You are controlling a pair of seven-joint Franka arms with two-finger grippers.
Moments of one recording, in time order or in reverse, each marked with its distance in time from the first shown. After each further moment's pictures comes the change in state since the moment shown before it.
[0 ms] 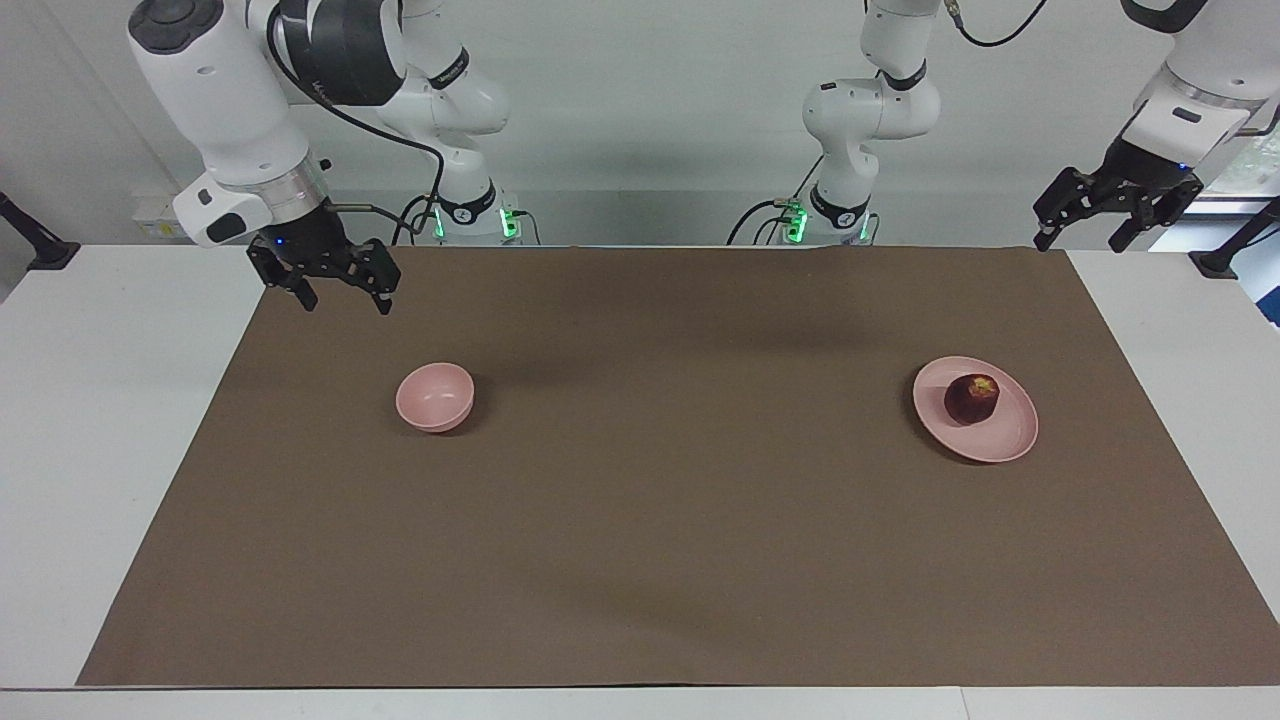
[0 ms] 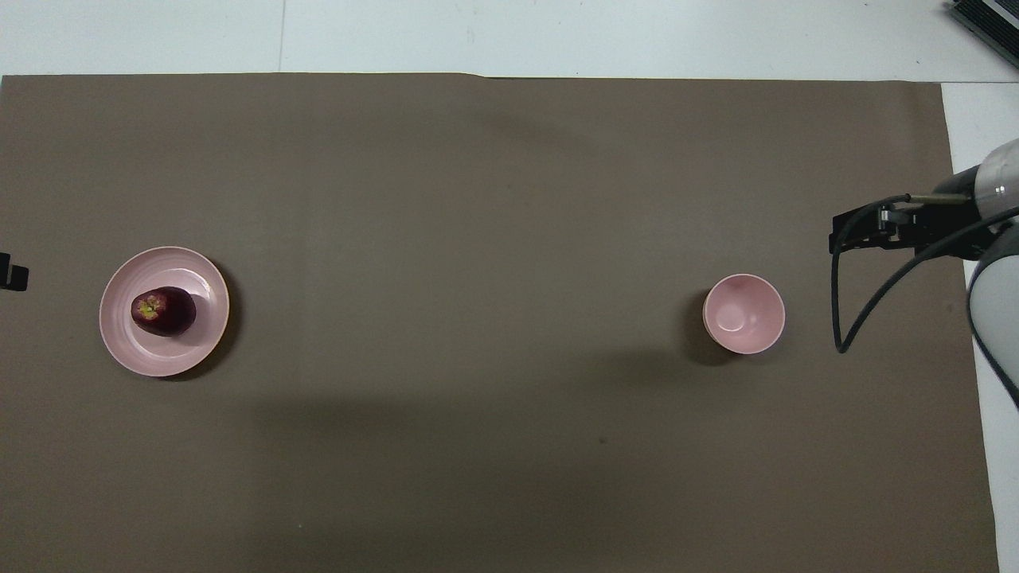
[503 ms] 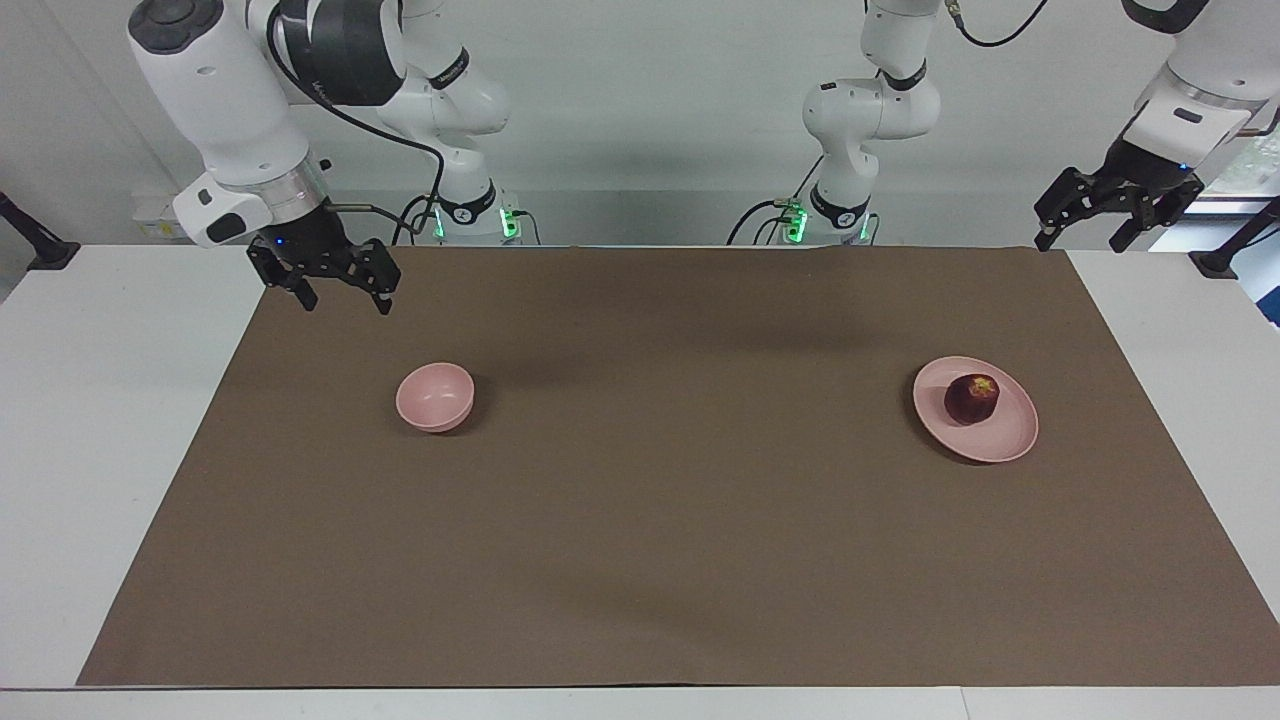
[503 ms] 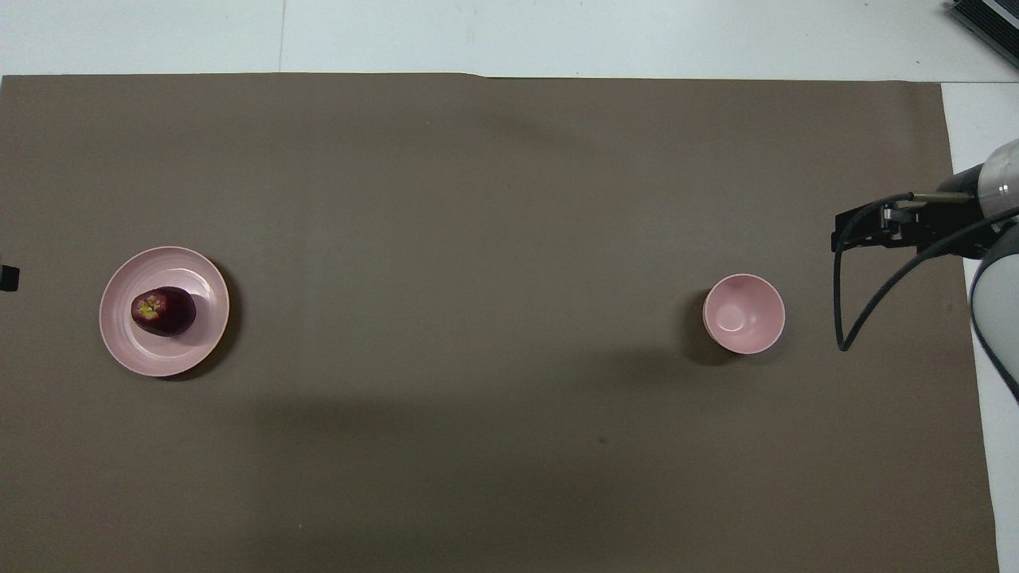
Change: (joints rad) left arm 0.004 0.000 0.008 0.015 0.000 -0.016 0.002; right arm -0.002 0.001 -0.002 0.000 0.000 0.008 0.000
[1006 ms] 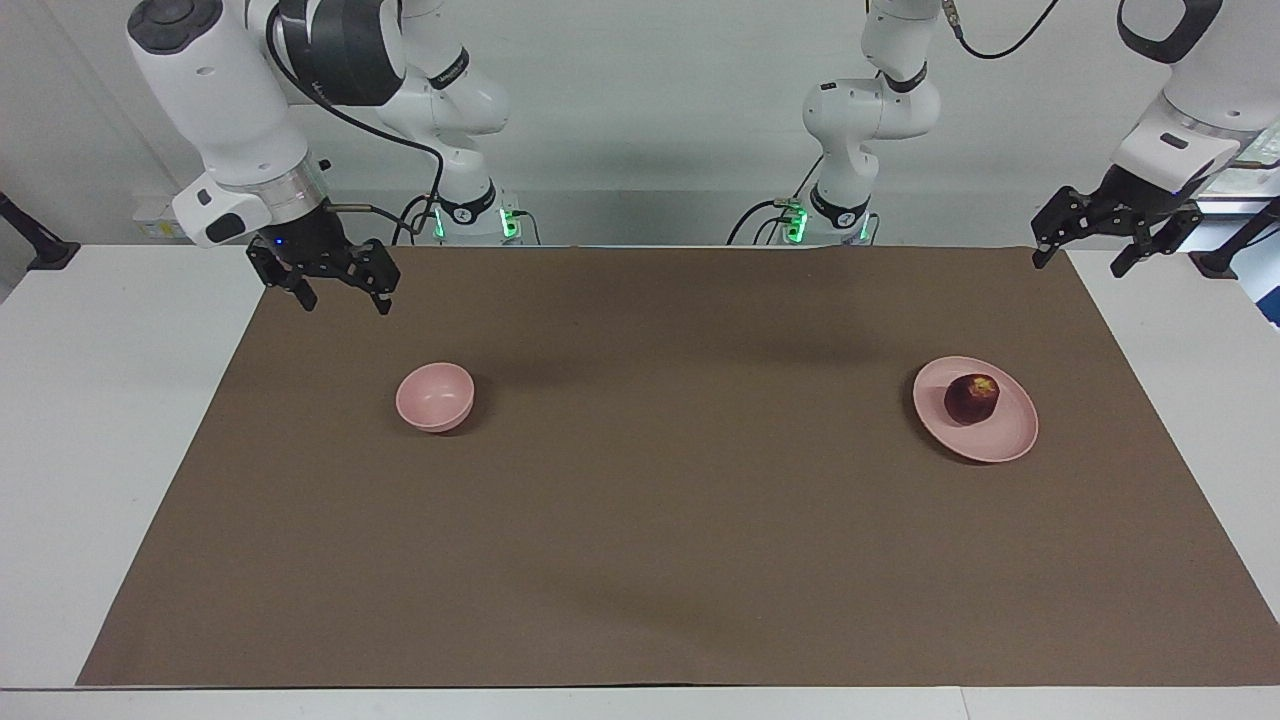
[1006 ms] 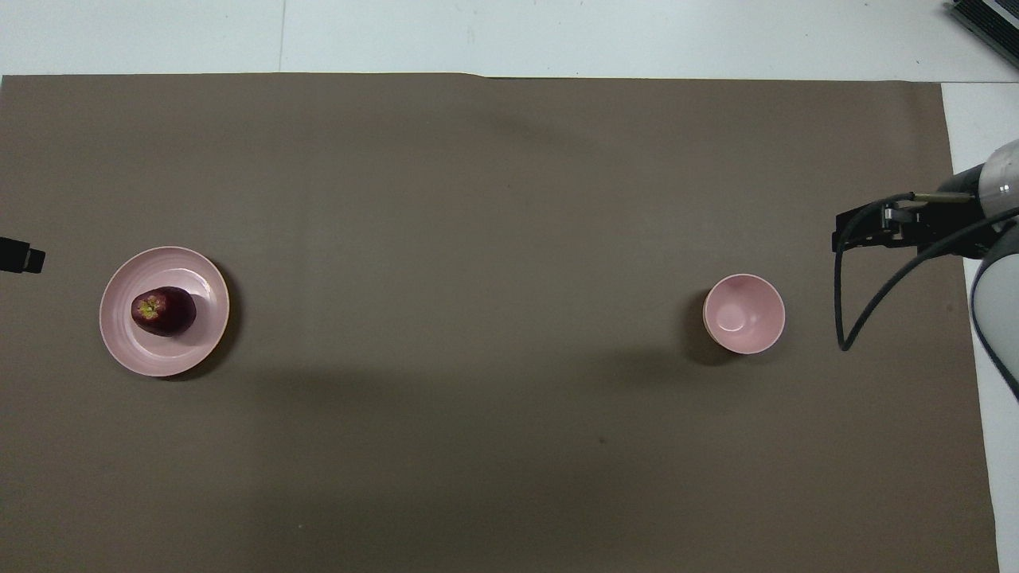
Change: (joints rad) left arm 0.000 0.031 0.002 0.000 0.000 0.016 0.094; right arm 0.000 0.000 -0.001 0.000 0.000 0.000 0.000
